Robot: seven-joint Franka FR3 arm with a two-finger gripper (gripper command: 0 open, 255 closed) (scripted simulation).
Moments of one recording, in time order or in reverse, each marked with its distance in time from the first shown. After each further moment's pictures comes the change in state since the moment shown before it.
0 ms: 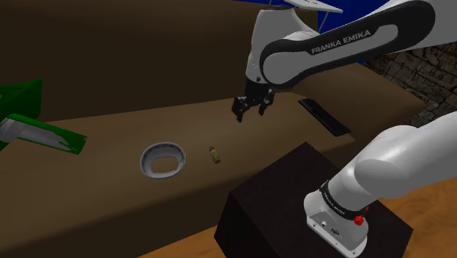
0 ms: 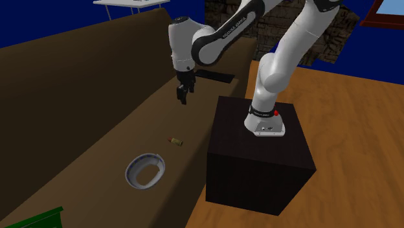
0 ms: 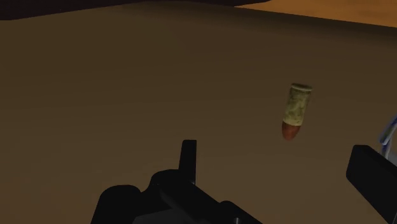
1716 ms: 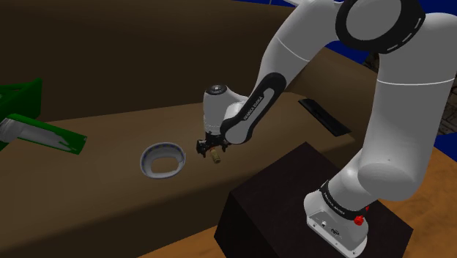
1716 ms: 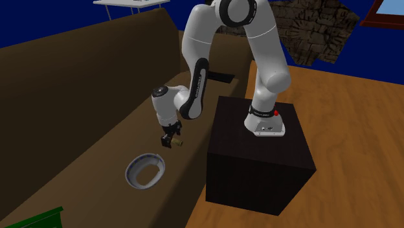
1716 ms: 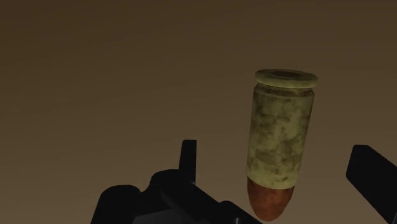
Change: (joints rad) arm 0.099 0.883 -0.050 0.280 -0.495 0.521 0.582
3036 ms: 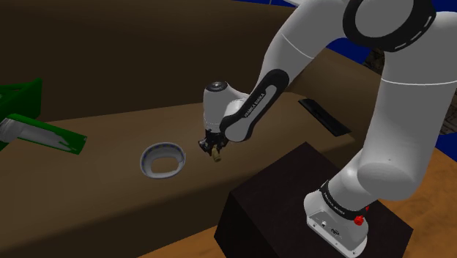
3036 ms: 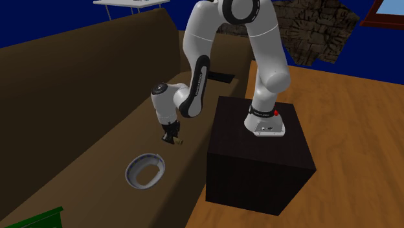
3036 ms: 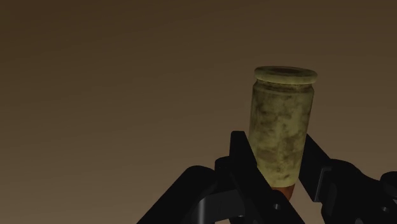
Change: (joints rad) arm -0.014 -0.035 0.021 -0.011 0.021 -0.023 -0.014
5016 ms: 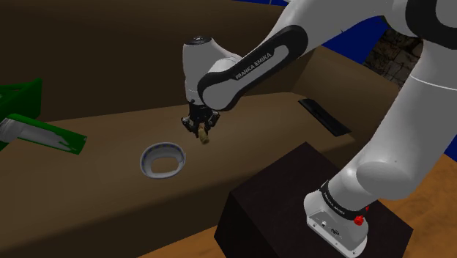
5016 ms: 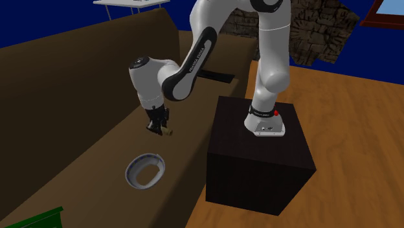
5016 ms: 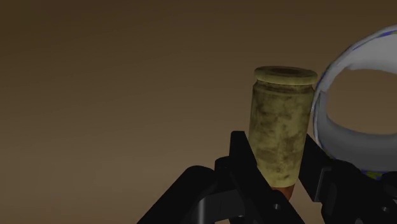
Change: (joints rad) arm -0.024 -0.221 0.167 0.137 0.209 -0.350 -0.074
